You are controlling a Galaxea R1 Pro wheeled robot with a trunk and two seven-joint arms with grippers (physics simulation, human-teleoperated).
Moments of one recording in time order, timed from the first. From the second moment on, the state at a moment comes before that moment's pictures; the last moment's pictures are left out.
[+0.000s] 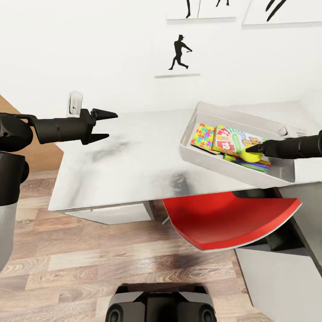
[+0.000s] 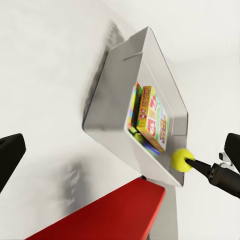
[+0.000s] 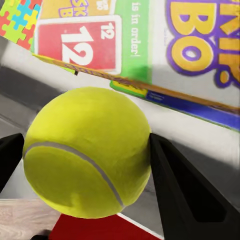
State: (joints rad) left arm -1.18 0.40 -0.18 -1.60 2.15 0.91 0.84; right arm -1.20 -0.86 0.47 -1.58 -1.75 1.05 -0.68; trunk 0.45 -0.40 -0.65
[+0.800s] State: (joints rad) left arm -1.18 0.40 -0.18 -1.60 2.15 0.91 0.84; right arm -1.20 -0.85 0.47 -1.59 -1.75 1.05 -0.72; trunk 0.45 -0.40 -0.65
